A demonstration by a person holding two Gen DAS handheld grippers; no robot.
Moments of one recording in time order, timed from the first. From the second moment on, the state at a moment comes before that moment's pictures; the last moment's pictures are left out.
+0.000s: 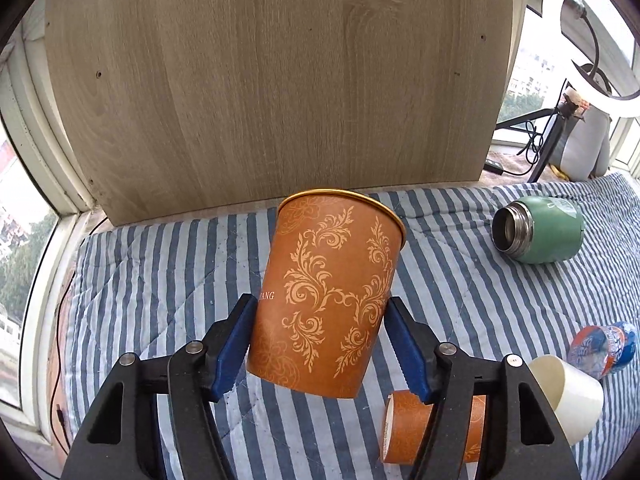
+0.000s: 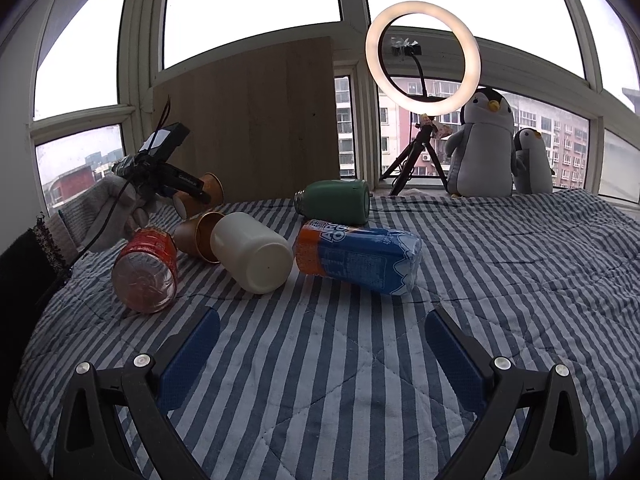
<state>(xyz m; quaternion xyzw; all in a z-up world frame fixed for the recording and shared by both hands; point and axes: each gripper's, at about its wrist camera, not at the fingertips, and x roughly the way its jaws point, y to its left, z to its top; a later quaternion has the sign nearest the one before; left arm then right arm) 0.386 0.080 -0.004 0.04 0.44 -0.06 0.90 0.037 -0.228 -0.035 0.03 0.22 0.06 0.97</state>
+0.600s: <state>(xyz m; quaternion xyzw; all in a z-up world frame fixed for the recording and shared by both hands) 0.144 -0.011 0.062 0.10 0.37 -0.24 0.89 -0.010 -0.270 -0.018 0.04 0.22 0.02 0.97</state>
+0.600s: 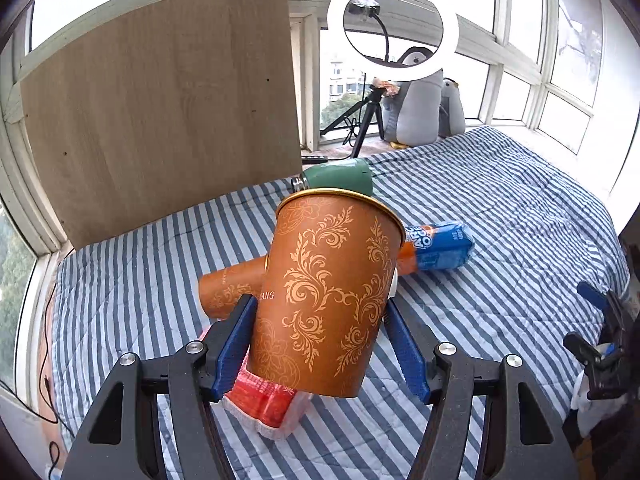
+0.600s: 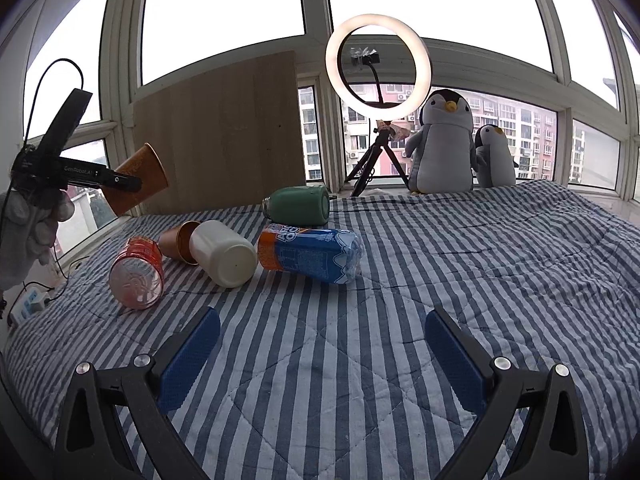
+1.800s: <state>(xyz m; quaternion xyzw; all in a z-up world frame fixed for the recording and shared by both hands) 0.000 -0.040 -0.041 0.16 0.36 -0.22 0.89 -0.002 -0.213 -0.015 -0.20 0.28 0.15 0.93</state>
